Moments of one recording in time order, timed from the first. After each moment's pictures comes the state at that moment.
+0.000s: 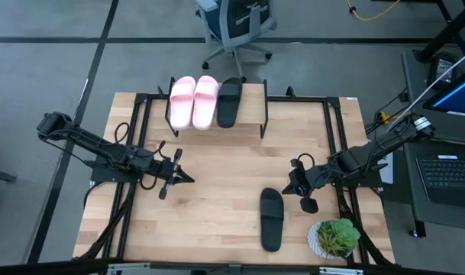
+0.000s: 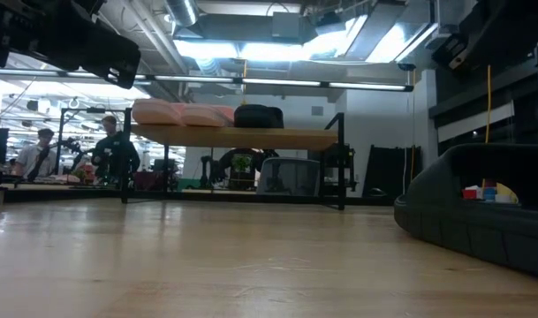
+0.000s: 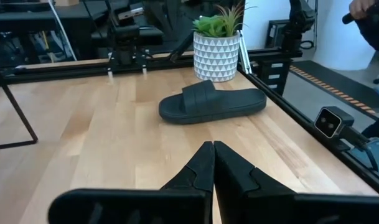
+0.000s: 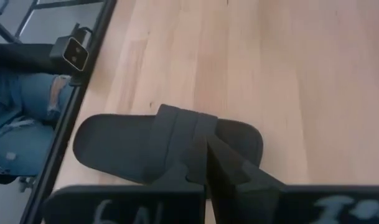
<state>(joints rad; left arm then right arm) -0.29 0.78 0.22 0.37 -0.07 -0.02 0.46 1.04 0.71 -0.41 0.09 0.39</state>
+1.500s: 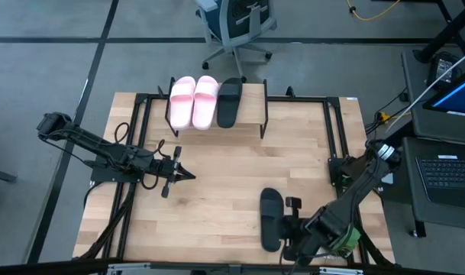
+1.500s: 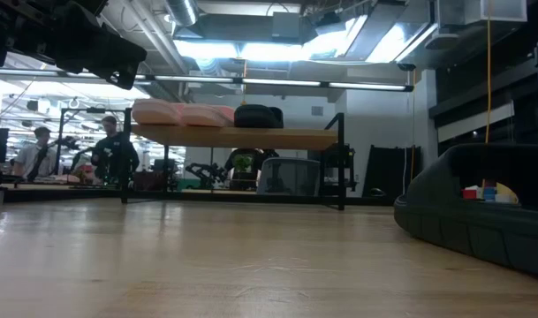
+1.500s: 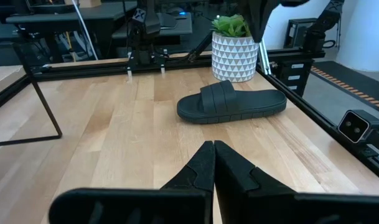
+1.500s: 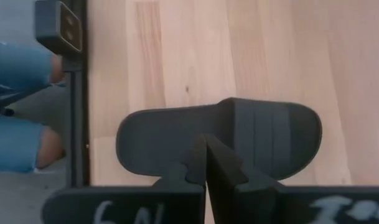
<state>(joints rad) -0.29 0.78 0.22 0.37 -0.14 -0.02 0.82 1.76 1.50 -1.00 0.40 0.83</state>
